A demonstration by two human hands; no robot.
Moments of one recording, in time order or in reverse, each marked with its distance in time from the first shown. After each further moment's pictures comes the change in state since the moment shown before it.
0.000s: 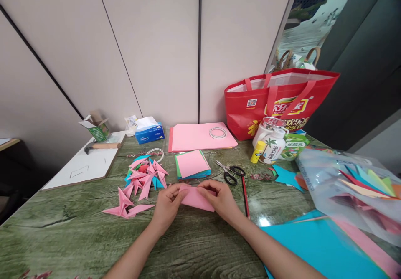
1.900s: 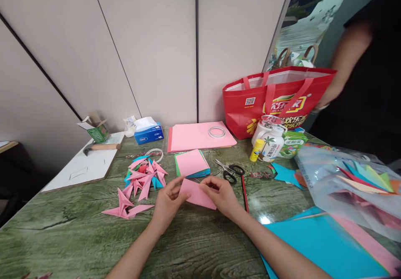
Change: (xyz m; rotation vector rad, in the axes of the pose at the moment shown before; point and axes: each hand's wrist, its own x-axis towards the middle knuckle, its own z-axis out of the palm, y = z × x) left_hand -0.001 0.005 0.004 -0.285 -0.028 -0.179; right_hand 0.002 -0.004 -0.006 -0.075 0.018 -0.024
